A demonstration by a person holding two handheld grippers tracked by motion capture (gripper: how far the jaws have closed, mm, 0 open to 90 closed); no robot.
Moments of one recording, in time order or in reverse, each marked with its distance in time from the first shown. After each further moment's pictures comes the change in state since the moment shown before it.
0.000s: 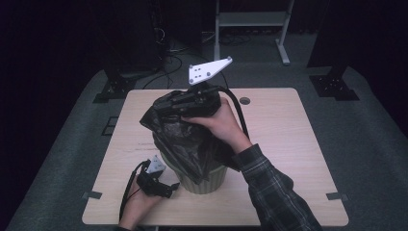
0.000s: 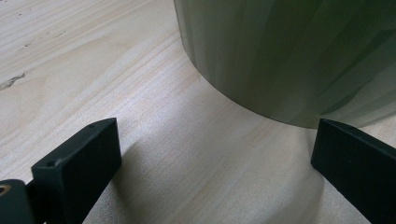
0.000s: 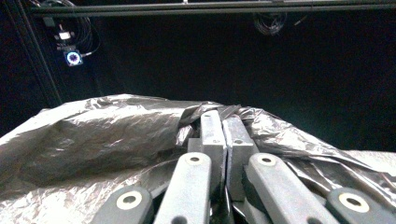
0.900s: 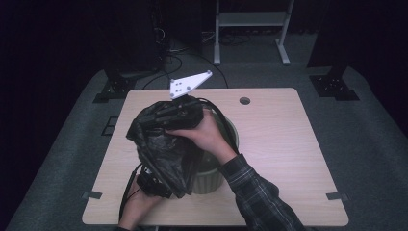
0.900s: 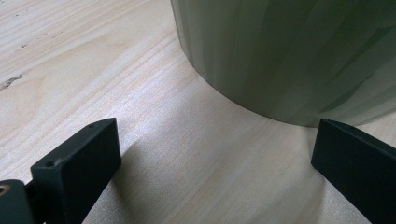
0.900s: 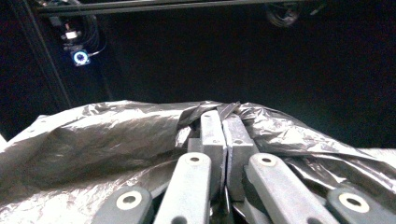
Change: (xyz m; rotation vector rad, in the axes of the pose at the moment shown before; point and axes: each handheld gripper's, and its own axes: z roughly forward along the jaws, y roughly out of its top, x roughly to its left) left arm 0.000 0.000 0.000 -0.003 -0.004 0.007; right arm 0.007 -0.020 0.031 0.006 0.030 0.036
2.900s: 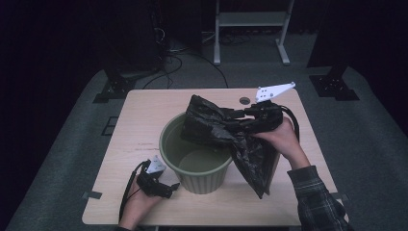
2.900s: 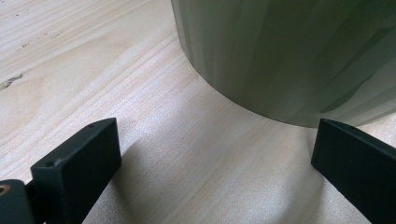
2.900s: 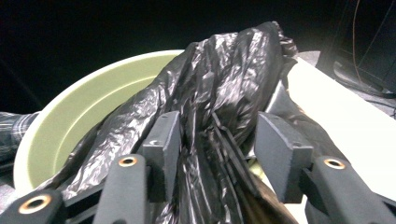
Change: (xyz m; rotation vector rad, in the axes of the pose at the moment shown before) left arm 0.000 0.000 0.000 0.004 -0.001 -0.001; right arm -0.016 -0.092 -0.167 0.170 -0.373 0.162
